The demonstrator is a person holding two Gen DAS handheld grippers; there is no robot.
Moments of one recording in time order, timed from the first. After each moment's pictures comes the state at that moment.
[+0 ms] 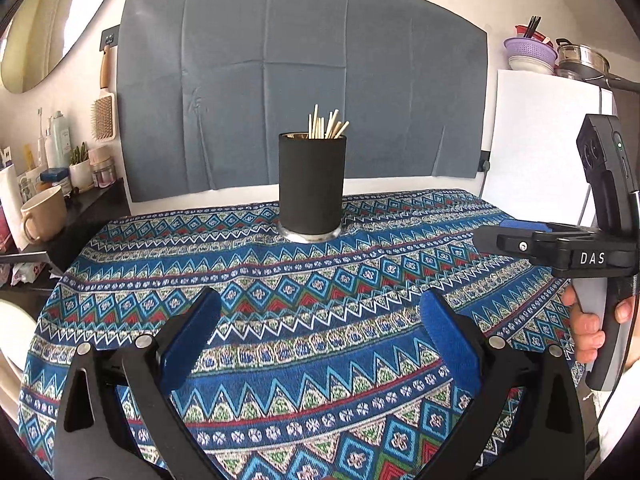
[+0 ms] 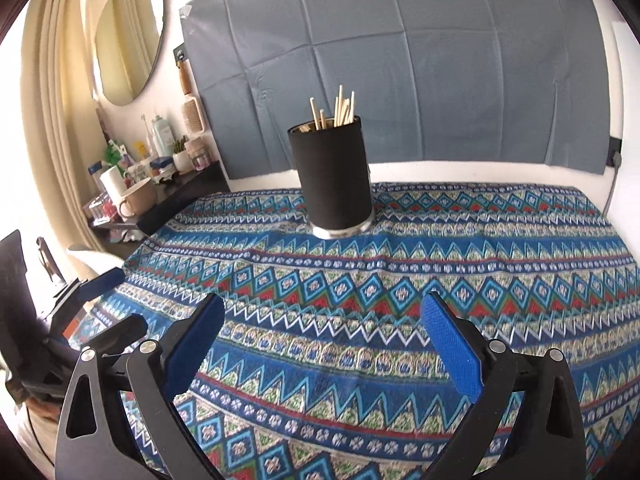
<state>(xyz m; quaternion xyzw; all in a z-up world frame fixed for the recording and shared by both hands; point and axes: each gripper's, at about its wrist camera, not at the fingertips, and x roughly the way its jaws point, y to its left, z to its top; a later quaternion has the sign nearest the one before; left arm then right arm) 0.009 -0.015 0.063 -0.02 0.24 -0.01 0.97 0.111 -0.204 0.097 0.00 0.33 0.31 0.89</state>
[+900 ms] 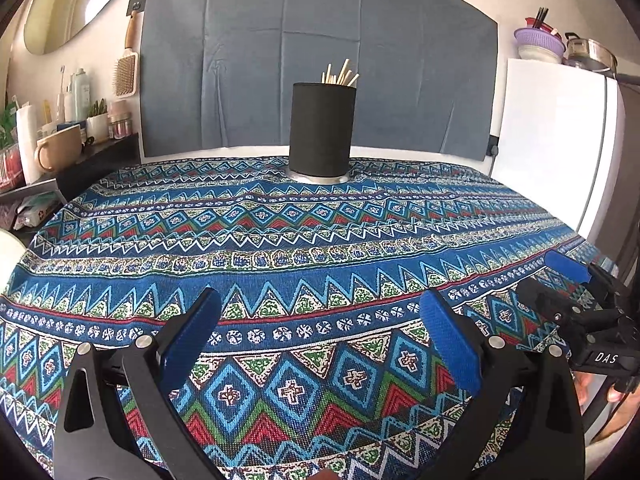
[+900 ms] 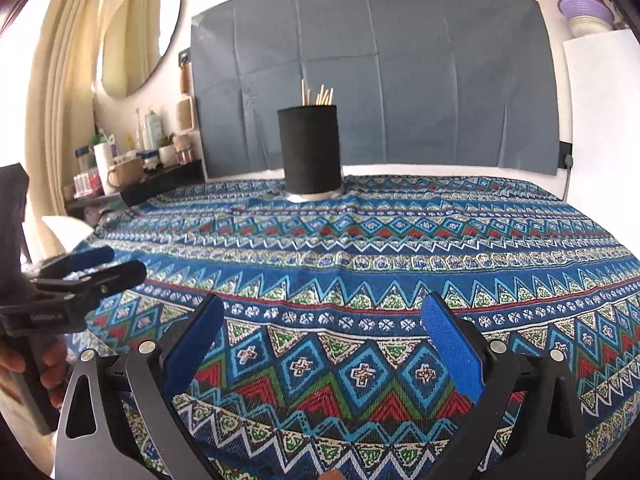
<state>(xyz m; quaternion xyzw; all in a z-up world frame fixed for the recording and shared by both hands) -0.027 -0.024 -0.002 -0.04 0.25 0.02 0.97 0.015 -0.232 0.014 -0.03 0.24 0.25 0.94</state>
